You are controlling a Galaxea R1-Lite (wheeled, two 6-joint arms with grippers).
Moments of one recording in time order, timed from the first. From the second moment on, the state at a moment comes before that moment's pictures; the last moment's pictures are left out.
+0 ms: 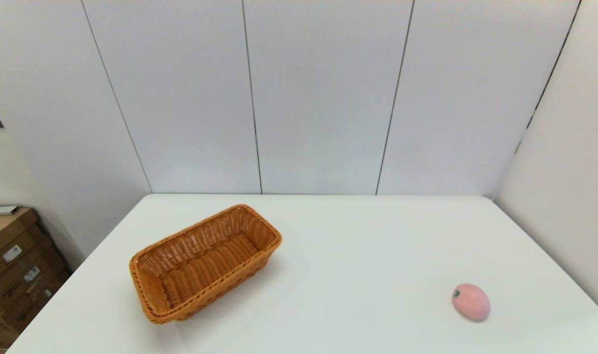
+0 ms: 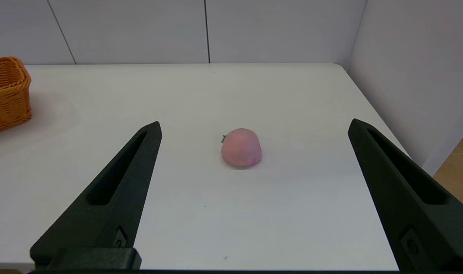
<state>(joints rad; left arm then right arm) -0.01 0.00 -0.01 0.01 0.03 -0.08 0.01 0.00 0.00 0.00 -0.02 0.01</state>
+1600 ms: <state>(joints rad) -0.02 1.81 -0.70 -0.01 0.03 -0.81 0.01 0.00 0.00 0.00 -0.02 0.01</state>
